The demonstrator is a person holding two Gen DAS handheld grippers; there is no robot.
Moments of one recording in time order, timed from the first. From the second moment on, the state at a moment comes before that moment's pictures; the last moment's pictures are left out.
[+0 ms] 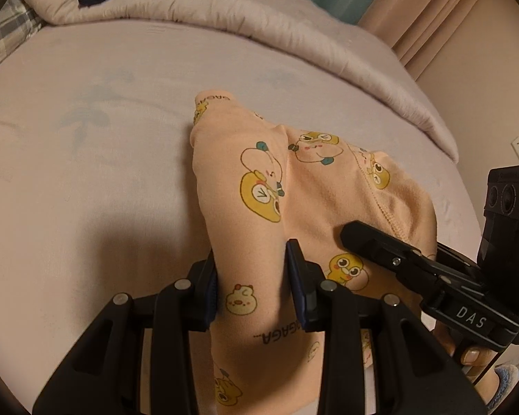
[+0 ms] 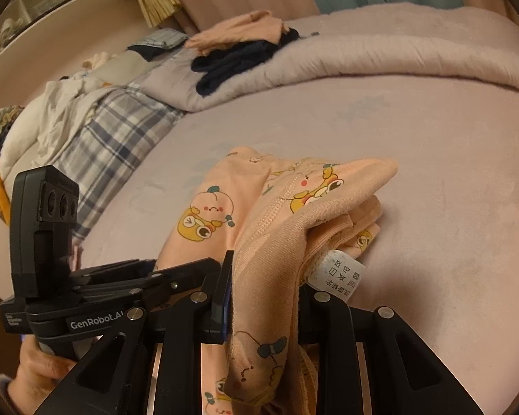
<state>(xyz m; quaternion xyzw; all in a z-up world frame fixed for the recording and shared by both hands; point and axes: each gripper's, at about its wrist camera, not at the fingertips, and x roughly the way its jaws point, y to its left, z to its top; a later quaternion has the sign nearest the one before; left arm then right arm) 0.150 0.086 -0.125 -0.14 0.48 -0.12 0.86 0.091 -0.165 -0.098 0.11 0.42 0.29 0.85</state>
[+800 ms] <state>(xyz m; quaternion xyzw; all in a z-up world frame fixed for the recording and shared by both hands) 0.137 0.105 -0.144 -0.13 0.49 -0.09 0.85 0.101 -0.202 -0.127 0.16 0.49 0.22 0.83</state>
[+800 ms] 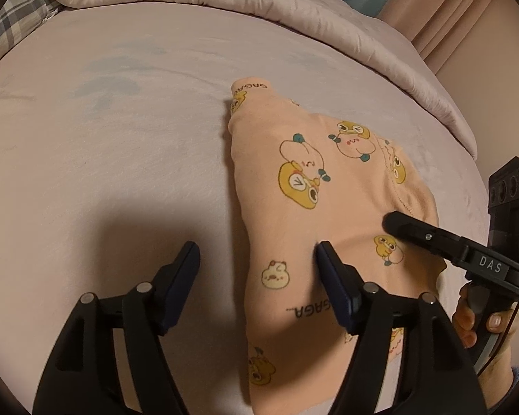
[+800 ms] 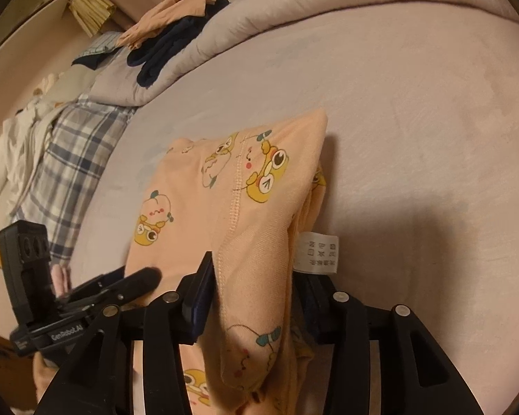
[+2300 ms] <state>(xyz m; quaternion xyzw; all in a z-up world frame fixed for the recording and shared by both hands) 0.077 0.090 -0.144 -0.09 0.51 -0.05 0.85 0.036 -0.179 -0.121 0.00 0.47 0.20 0.86</state>
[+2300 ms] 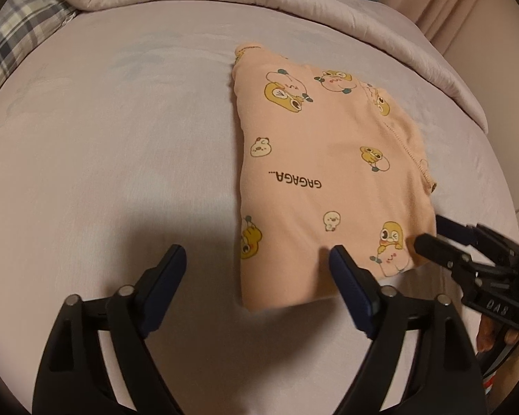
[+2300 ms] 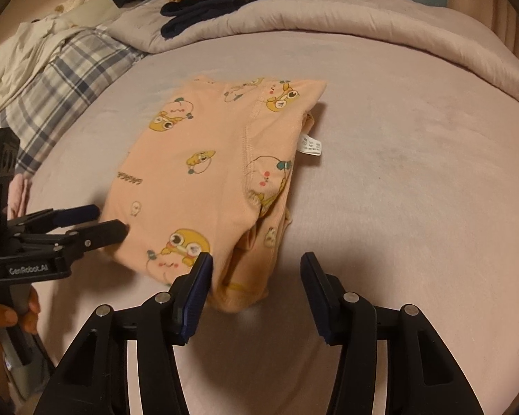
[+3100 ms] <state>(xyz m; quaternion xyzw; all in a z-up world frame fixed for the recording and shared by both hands) 0.032 0.047 -0.066 -0.01 0.43 0.02 0.90 -0.002 -0.178 -0.074 -0.01 0.40 0.21 0.89</state>
